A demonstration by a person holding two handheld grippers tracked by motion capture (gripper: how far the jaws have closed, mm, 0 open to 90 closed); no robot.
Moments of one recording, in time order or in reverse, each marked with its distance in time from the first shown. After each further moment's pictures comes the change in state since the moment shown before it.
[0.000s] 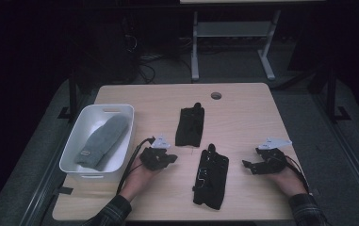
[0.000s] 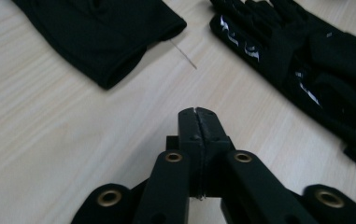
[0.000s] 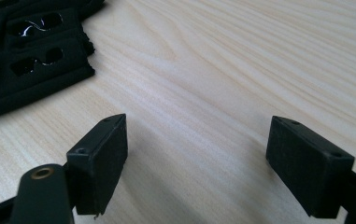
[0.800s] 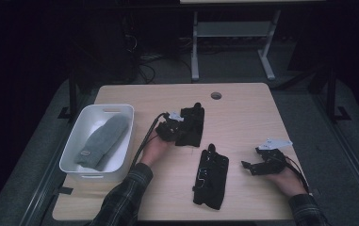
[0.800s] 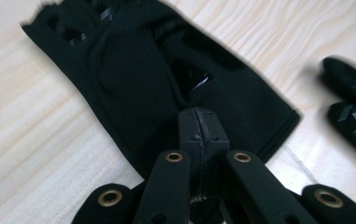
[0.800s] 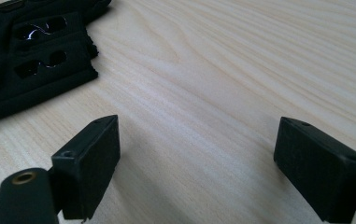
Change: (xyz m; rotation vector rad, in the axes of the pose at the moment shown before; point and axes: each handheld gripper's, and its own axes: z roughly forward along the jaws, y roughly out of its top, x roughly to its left) left arm 0.060 0.055 0.063 0.028 0.048 -0.030; right arm 0.000 -0.003 0.002 -0.020 0.017 0.009
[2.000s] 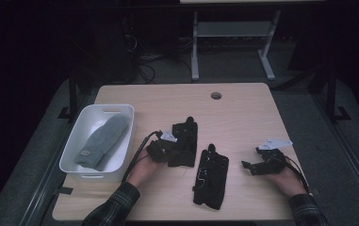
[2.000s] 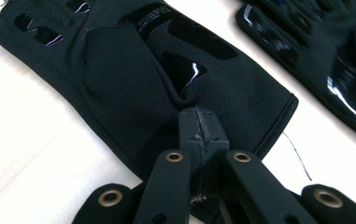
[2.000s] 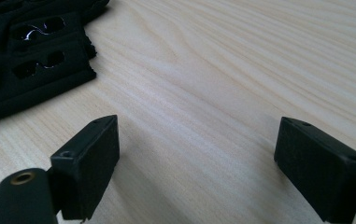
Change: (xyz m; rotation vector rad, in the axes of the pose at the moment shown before) left arm -0.048 -0.048 -0.048 0.075 -0.050 0.037; right arm 0.000 0.000 0.000 -0.001 -0.003 0.002
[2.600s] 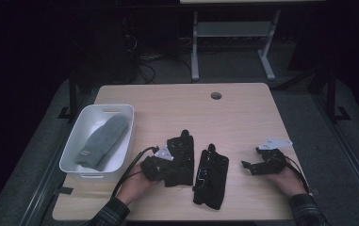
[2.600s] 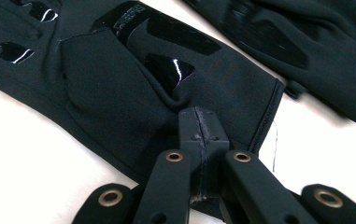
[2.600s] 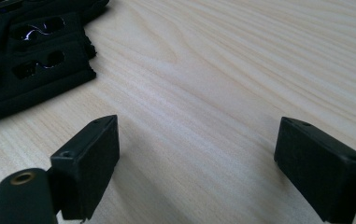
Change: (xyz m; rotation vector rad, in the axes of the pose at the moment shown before) left arm -0.036 -0.031 -0.024 0.037 -0.121 0.051; right arm 0.000 0.000 0.000 0.000 0.000 0.000
